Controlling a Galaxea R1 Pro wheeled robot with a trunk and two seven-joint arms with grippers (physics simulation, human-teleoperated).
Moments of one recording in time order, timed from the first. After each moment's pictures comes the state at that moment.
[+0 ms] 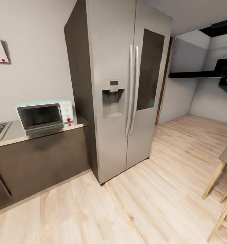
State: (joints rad) left arm 0.00 0.00 0.01 -0.02 0.02 0.00 0.01; right arm 0.00 0.00 0.01 -0.01 0.00 -0.08 0.00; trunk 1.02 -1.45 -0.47
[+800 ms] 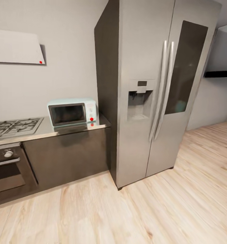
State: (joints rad) left arm 0.00 0.00 0.01 -0.02 0.03 -0.01 0.01; right arm 0.00 0.00 0.01 -0.01 0.01 -0.08 0.00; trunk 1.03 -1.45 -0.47
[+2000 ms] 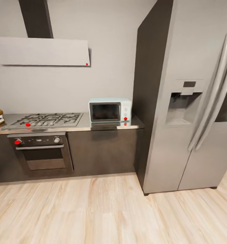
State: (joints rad) left arm 0.00 0.00 0.01 -0.02 0.03 -0.01 0.01; right arm 0.00 0.00 0.01 -0.01 0.01 -0.08 0.00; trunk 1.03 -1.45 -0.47
